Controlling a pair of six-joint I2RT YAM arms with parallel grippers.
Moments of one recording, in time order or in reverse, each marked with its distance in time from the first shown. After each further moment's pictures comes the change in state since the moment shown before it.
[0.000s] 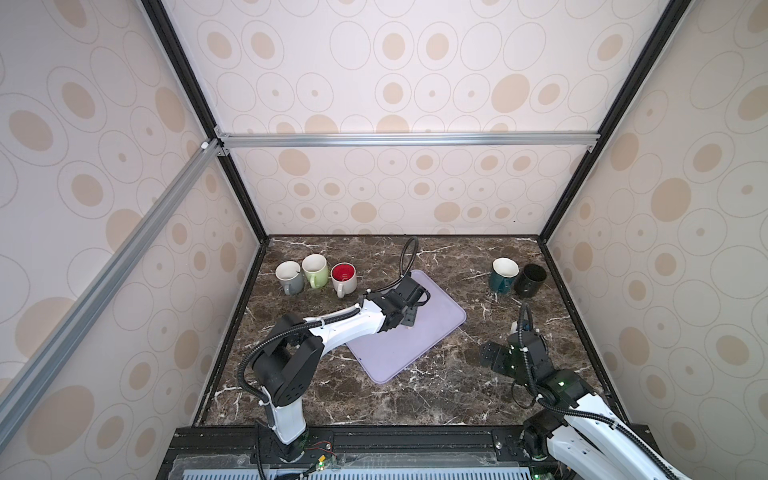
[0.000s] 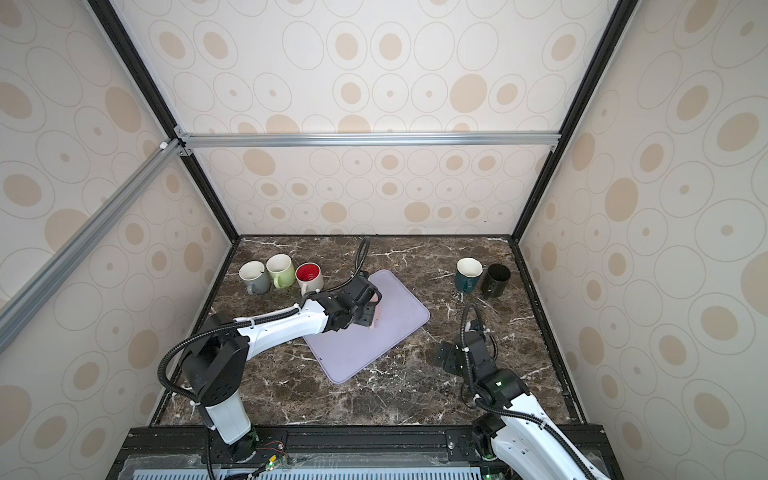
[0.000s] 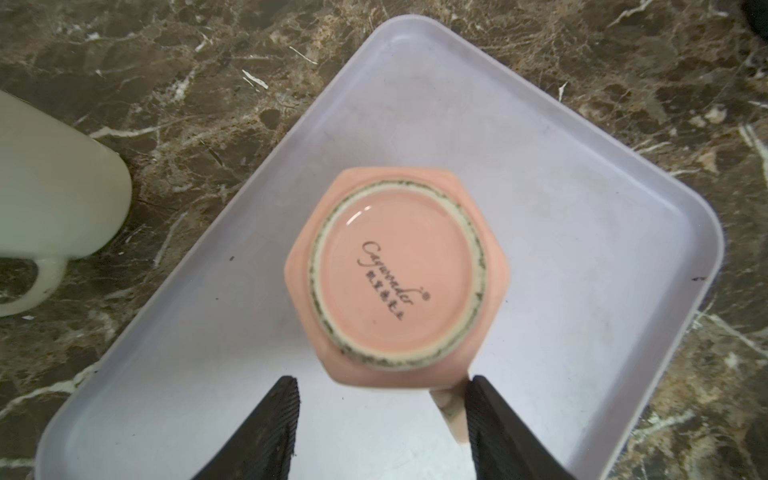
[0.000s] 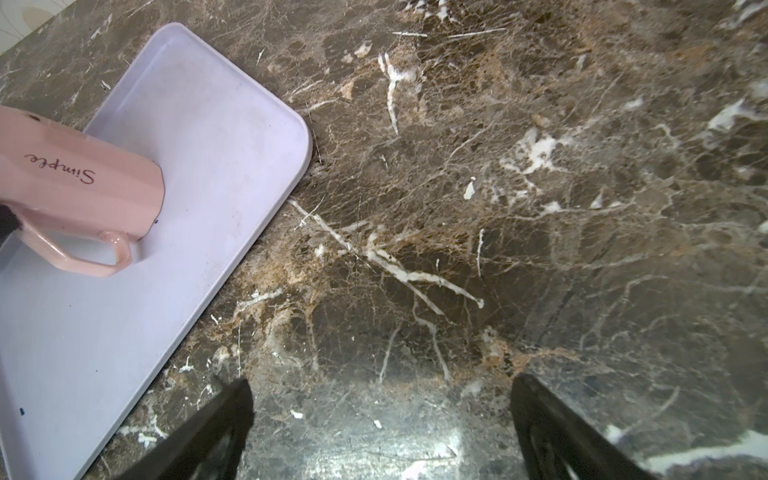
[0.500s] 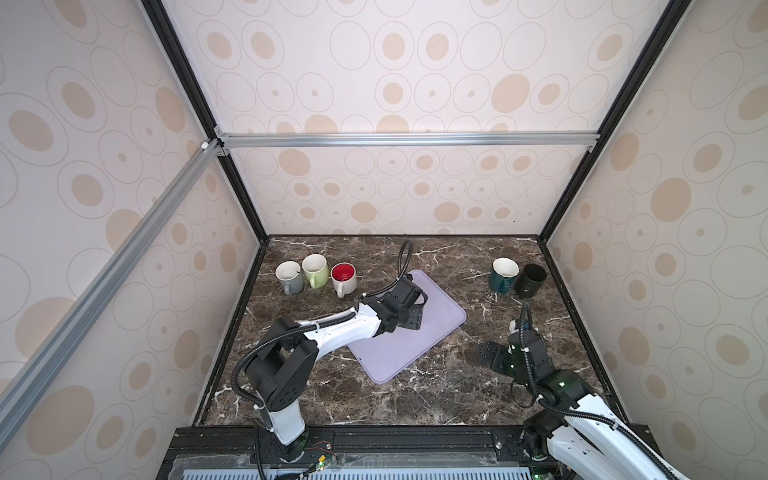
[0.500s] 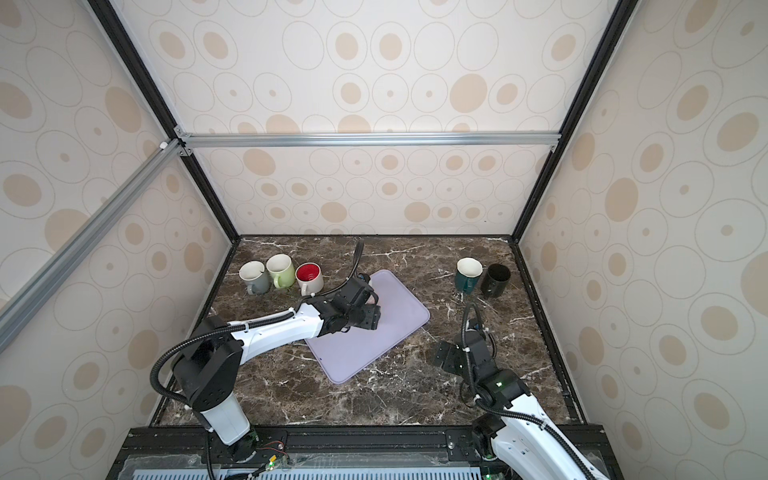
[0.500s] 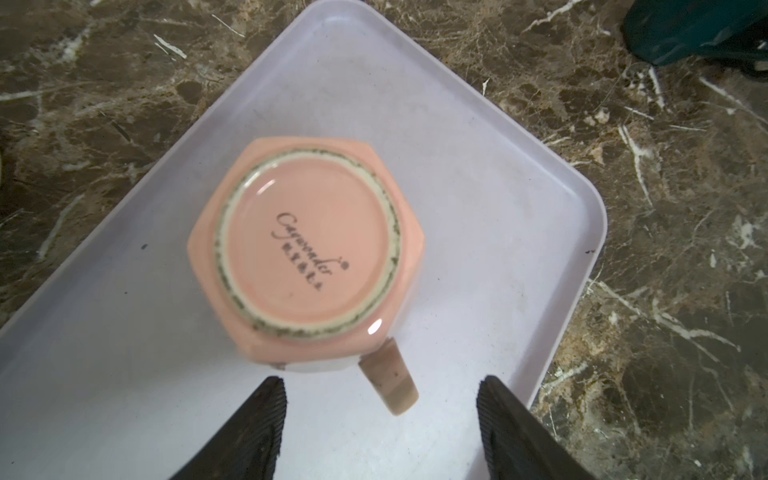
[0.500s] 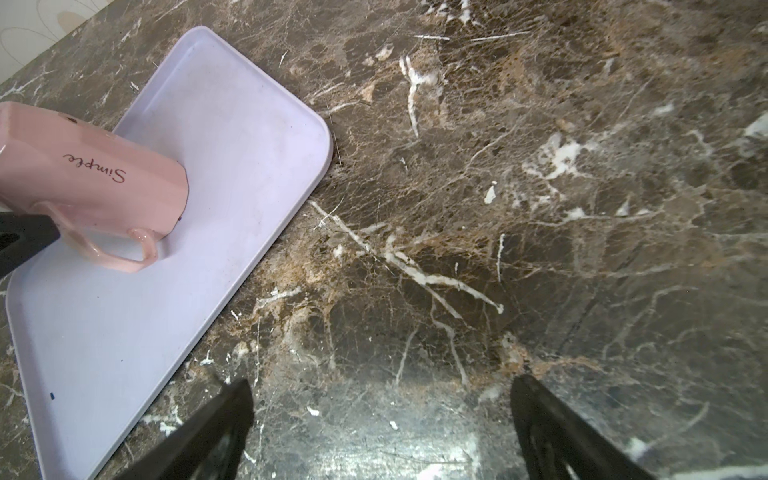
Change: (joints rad) left arm 0.002 -0.024 -0.048 0.091 0.168 -0.057; right arm 0.000 -0.023 0.000 0.018 -0.027 -0.010
